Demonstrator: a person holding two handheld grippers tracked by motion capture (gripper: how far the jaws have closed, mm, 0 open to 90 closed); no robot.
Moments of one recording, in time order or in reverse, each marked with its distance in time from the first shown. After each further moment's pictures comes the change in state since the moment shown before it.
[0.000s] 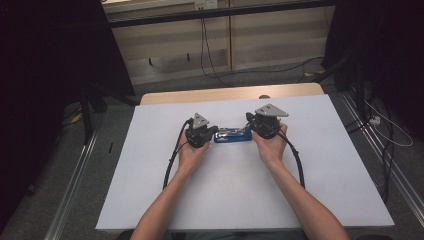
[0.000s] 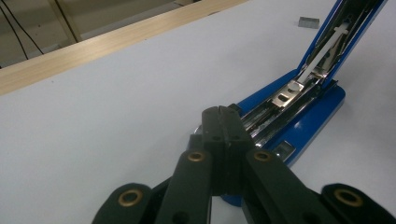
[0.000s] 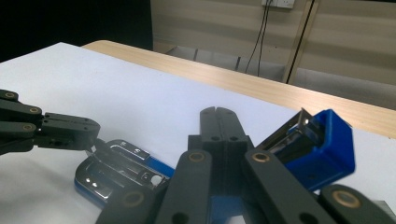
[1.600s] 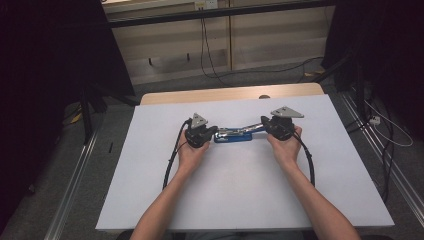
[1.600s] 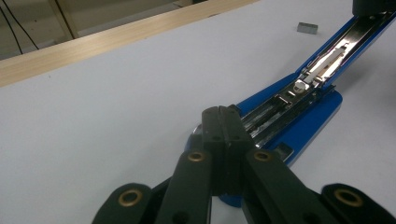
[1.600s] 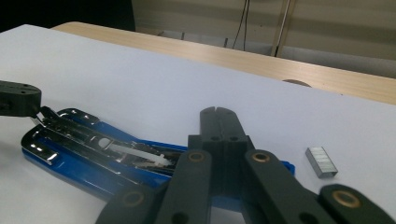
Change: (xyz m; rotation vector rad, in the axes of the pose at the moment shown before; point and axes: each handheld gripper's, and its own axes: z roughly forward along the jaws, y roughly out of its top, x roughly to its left) left arm 0.002 -0.002 0.000 -0.011 -0.013 -0.038; right arm -0.040 -0.022 -0.011 0.063 -0.045 0.042
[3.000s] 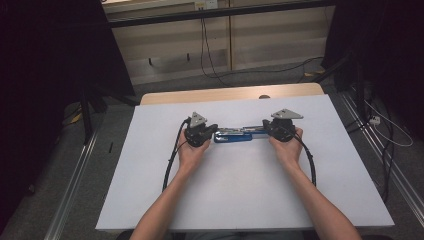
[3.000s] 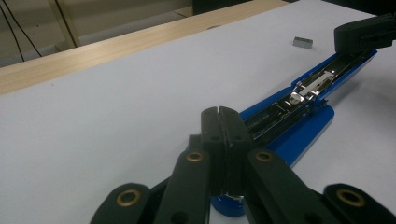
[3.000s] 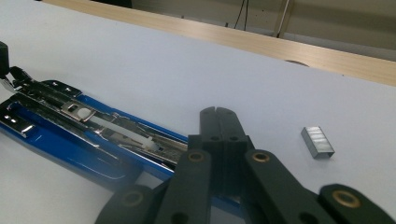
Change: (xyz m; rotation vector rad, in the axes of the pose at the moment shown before) left arm -0.001 0.005 -0.003 -0.034 -0.006 -0.023; right arm -0.007 -0.011 0.006 0.058 0.003 -0.028
